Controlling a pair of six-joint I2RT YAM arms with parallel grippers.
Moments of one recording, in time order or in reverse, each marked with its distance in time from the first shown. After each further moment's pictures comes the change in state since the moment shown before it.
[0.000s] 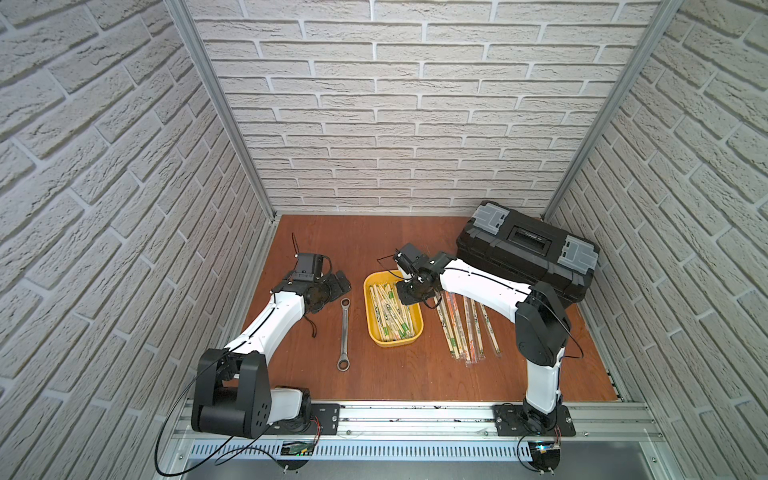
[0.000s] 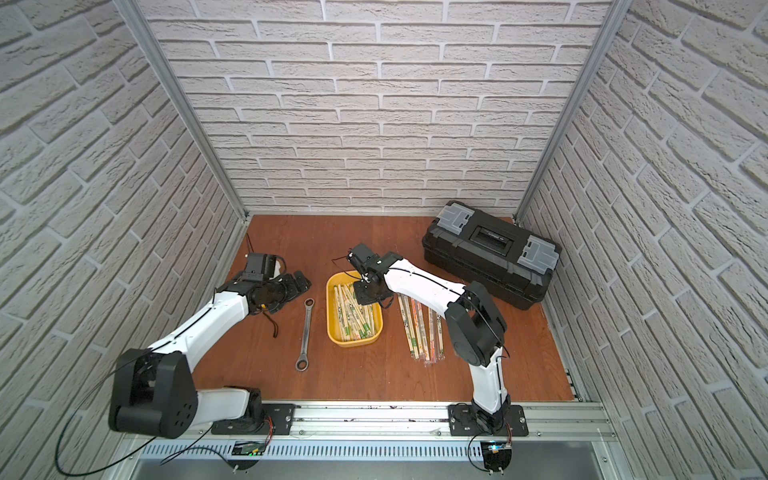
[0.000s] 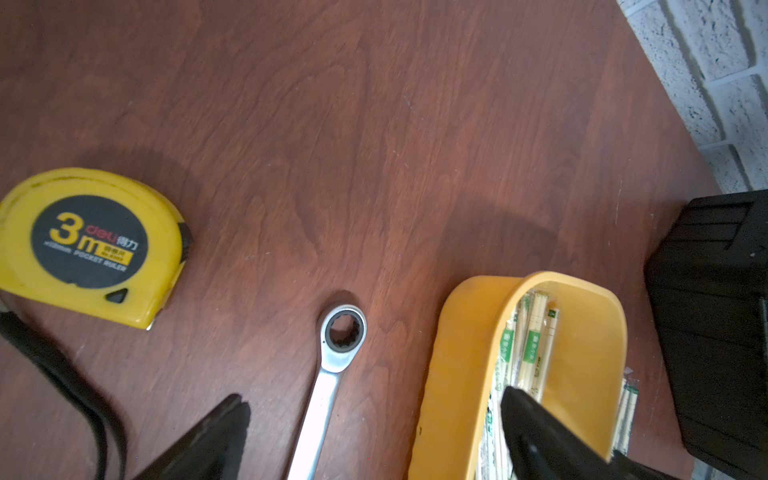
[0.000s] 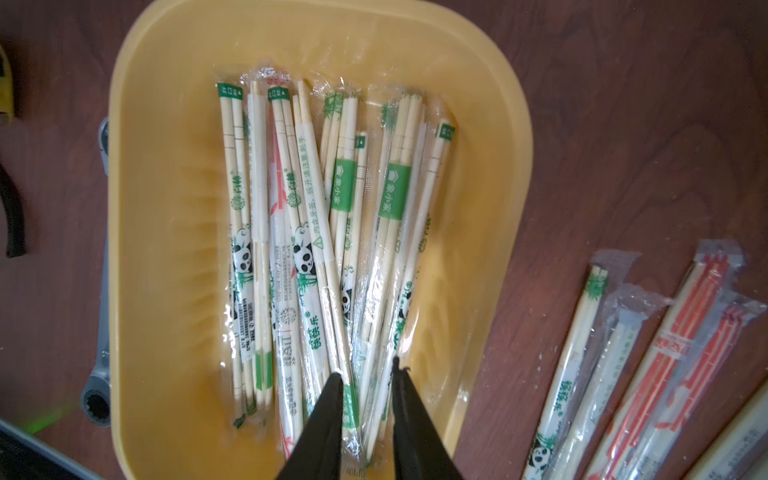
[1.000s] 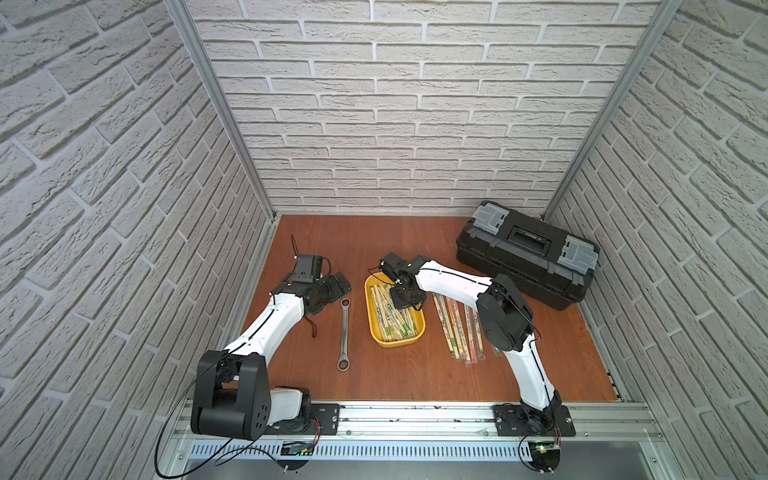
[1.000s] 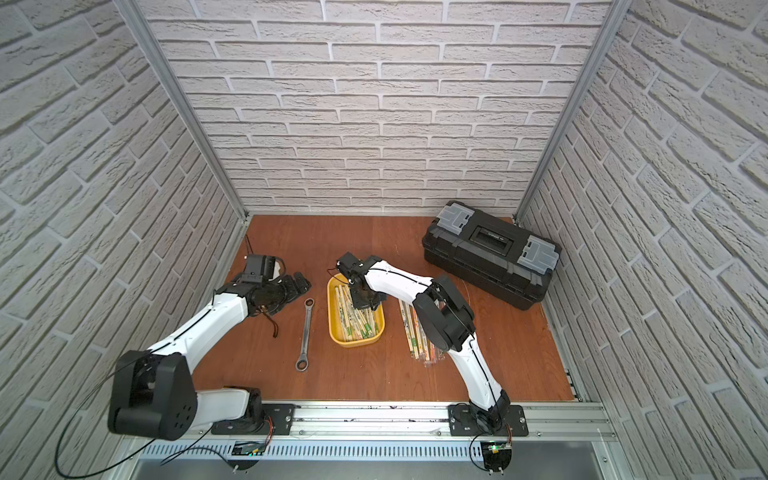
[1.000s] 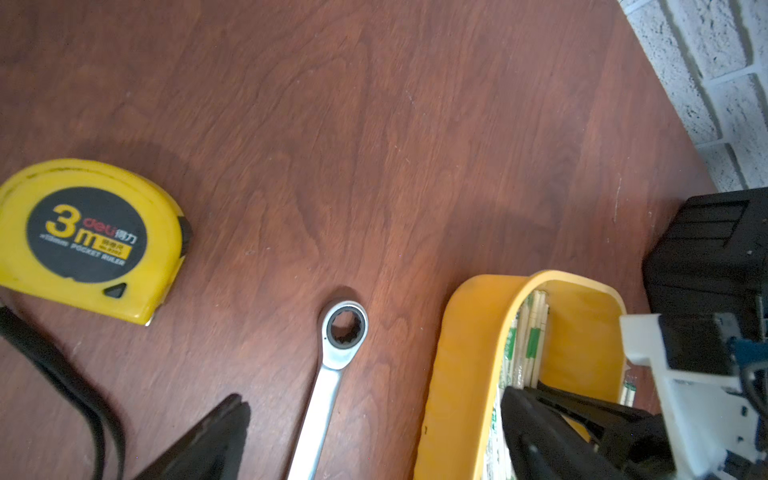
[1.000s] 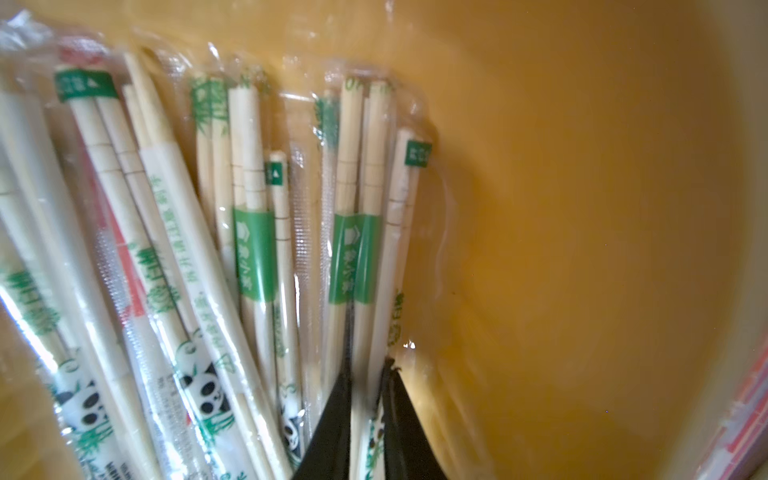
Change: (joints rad) left arm 0.005 -0.008 -0.016 0.009 0.013 0.000; right arm 0.012 0.222 0.138 -0.081 0.122 0.044
